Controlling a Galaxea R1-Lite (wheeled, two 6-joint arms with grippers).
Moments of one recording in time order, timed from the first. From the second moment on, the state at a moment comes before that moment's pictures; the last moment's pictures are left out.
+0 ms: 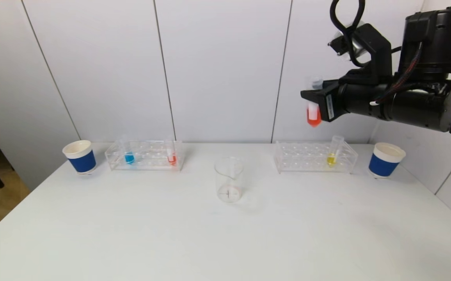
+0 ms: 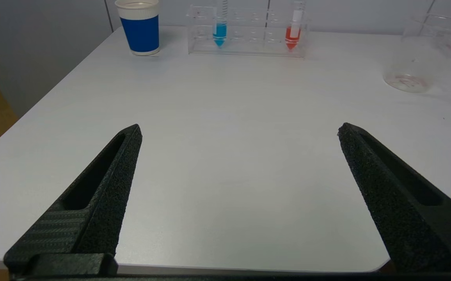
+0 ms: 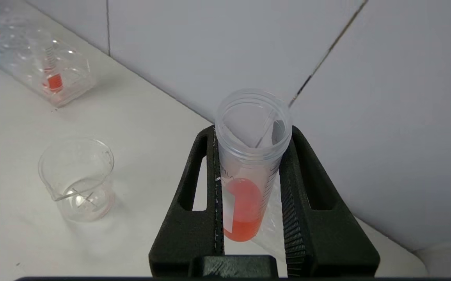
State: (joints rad) left arm -0.01 0.00 0.00 0.00 0.02 -0.05; right arm 0.43 1.67 -1.25 -0.22 0.00 -0.31
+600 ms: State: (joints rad) left arm -0.01 0.00 0.00 0.00 0.02 -0.05; right arm 0.43 1.72 -1.26 -0.22 0.04 -0.62
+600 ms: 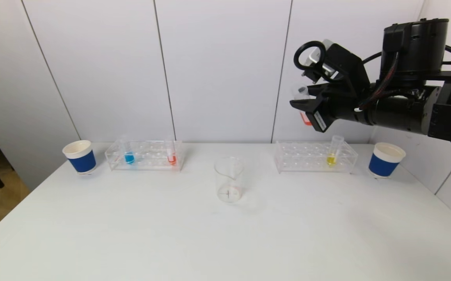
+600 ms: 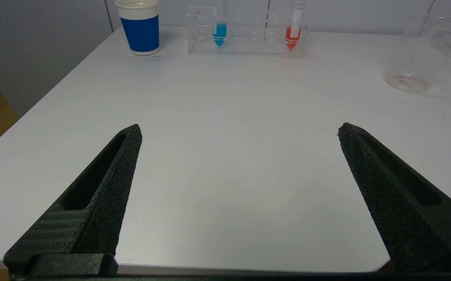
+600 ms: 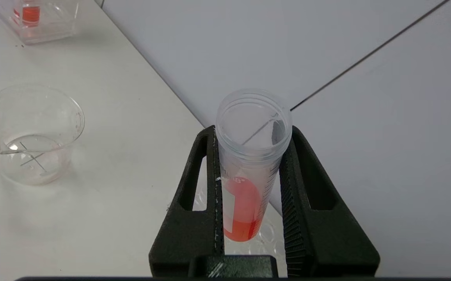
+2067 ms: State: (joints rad) left arm -0.01 0.00 0.00 0.00 0.02 -0.05; right arm 0.41 1.88 -1.21 -0.41 0.22 -0.92
